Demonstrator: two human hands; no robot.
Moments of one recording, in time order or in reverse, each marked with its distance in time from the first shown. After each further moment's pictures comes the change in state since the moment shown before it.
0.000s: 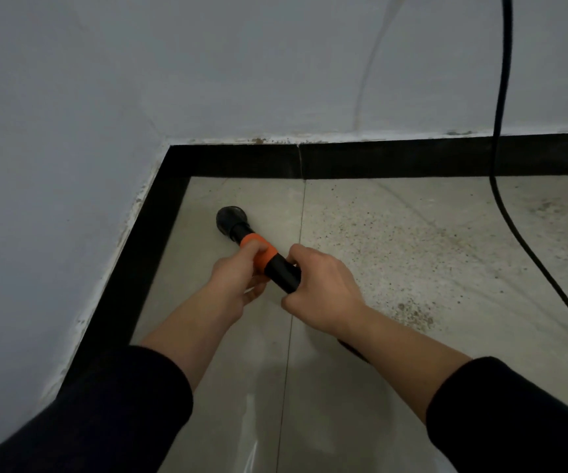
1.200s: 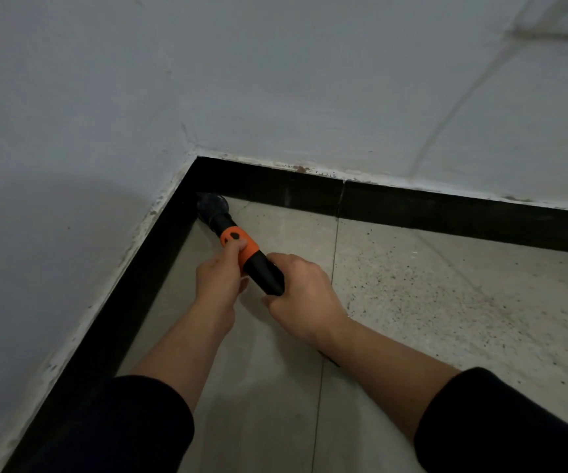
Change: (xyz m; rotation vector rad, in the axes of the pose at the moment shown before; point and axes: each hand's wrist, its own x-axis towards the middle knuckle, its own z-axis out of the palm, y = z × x) left_hand 0.100 0.021 -0.040 -0.287 0.101 0.219; right_hand 0.097 -0.042 0.053 0.010 0.049 -0.106
